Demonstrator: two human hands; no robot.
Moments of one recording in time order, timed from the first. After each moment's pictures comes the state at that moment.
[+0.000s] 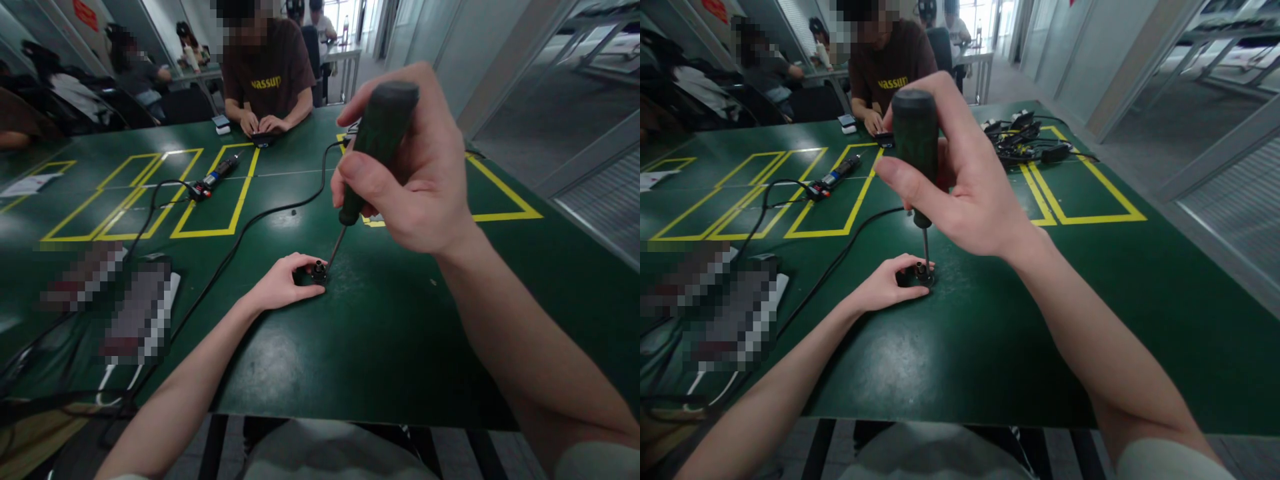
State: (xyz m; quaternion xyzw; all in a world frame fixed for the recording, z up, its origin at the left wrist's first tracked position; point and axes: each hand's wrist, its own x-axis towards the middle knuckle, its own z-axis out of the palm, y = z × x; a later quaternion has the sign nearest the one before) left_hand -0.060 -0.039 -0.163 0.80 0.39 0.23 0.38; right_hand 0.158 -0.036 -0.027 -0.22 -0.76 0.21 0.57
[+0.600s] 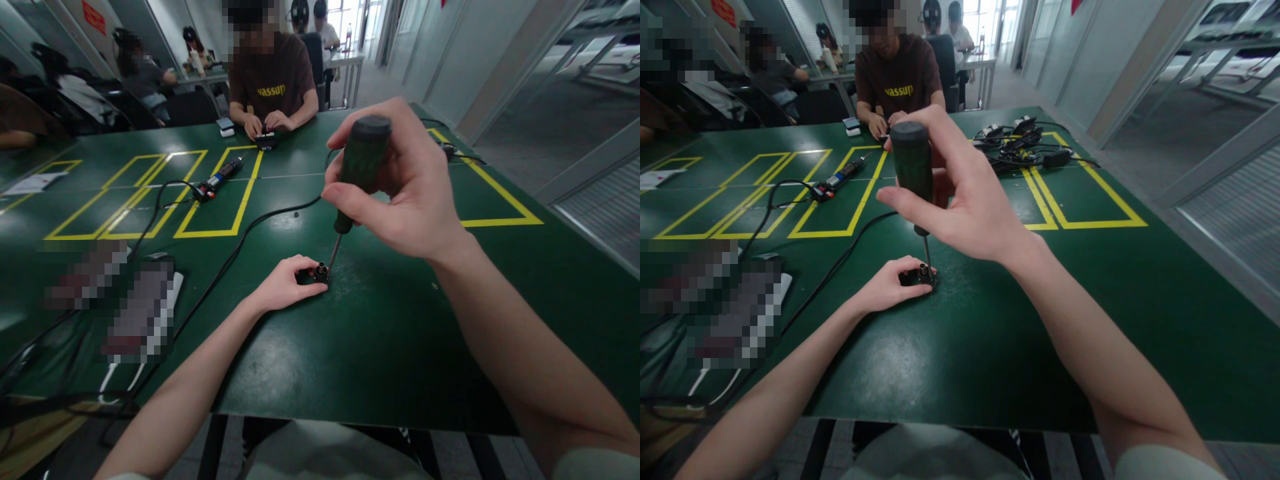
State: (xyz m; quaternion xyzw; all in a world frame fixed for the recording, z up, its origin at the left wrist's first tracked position) left_hand -0.056 -0.038 -0.163 0.79 0.40 0.23 0.40; right_hand 0.156 -0.033 -0.032 -0.26 -0.78 0.18 0.54
